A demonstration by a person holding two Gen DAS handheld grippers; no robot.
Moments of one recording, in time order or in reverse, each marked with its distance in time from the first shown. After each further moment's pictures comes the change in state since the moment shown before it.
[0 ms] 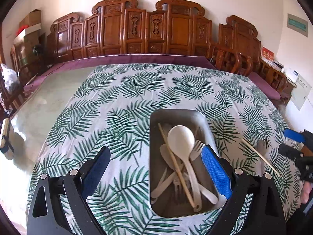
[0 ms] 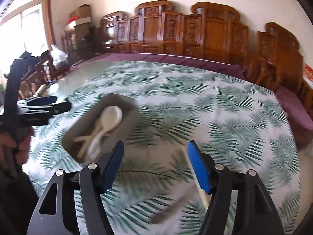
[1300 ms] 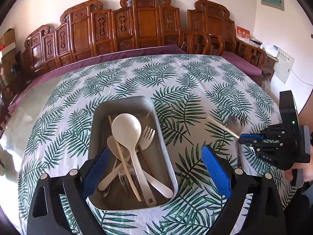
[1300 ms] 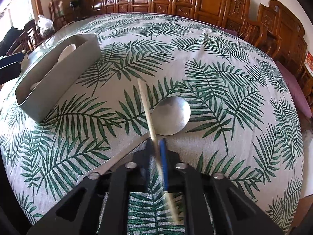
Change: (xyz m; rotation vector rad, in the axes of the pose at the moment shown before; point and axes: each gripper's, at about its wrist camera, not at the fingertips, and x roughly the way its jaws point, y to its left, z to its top) left arm 0.005 -0.084 -0.023 0.165 0.038 -0.097; right arm 0.077 -0.048 -0.064 -0.066 0.277 -0.038
